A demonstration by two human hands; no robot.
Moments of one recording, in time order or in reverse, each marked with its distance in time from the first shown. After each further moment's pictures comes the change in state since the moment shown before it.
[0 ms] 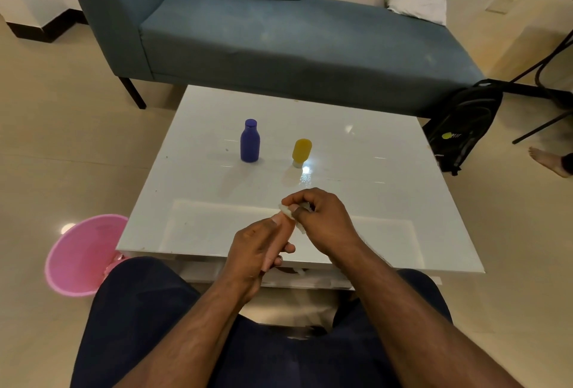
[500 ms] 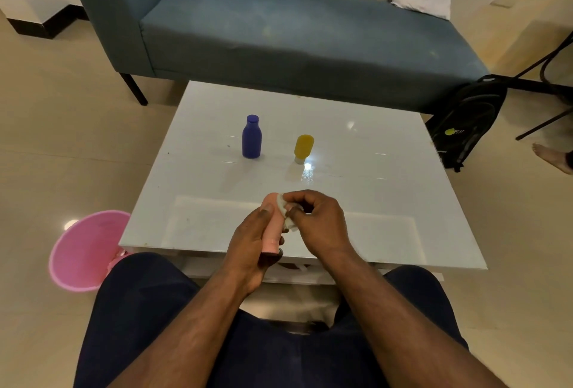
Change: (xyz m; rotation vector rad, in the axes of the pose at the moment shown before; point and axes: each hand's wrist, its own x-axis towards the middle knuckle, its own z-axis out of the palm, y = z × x) left_hand 0.011 -0.001 -0.004 -0.171 0.088 -0.133; right_hand -0.006 0.009 0.021 0.085 0.117 -0.022
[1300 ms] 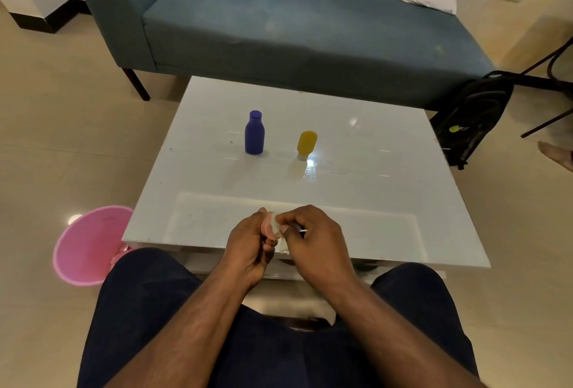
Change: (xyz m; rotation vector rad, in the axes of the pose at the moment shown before) left_hand 0.010 0.000 -0.006 -0.102 0.122 -0.104; right_hand -0.039 -0.010 0.003 -0.220 -0.061 -0.138
